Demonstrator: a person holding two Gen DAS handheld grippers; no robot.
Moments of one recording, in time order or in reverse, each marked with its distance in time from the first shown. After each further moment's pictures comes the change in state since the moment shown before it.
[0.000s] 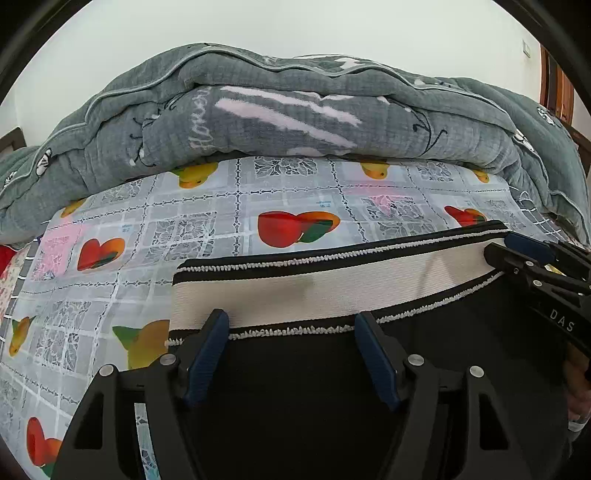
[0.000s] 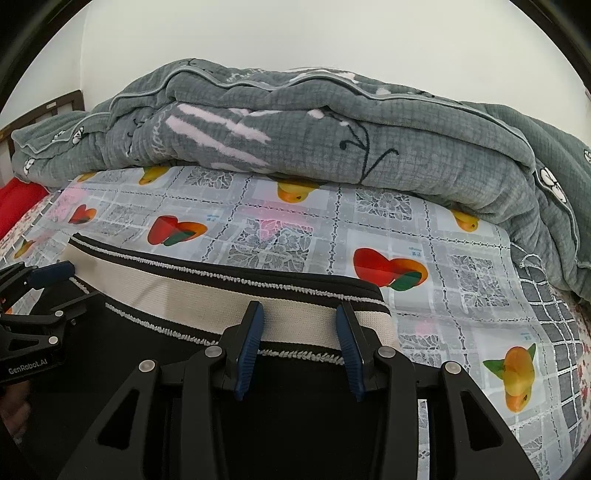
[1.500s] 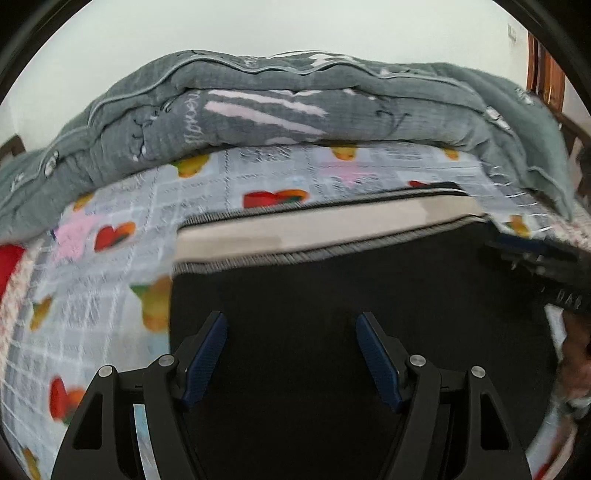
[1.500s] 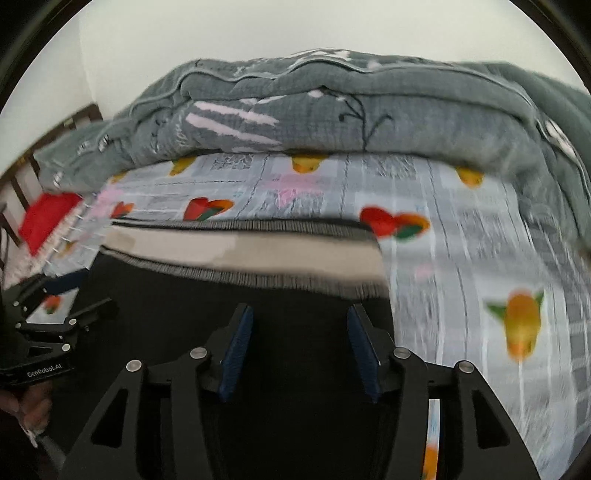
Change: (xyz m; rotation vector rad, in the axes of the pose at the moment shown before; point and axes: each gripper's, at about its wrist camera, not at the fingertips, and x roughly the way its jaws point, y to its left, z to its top) left arm -0.064 -0.022 -0.027 0.033 0.064 -0.023; right arm -0.052 -0.035 -0.038 0.104 0.093 0.181
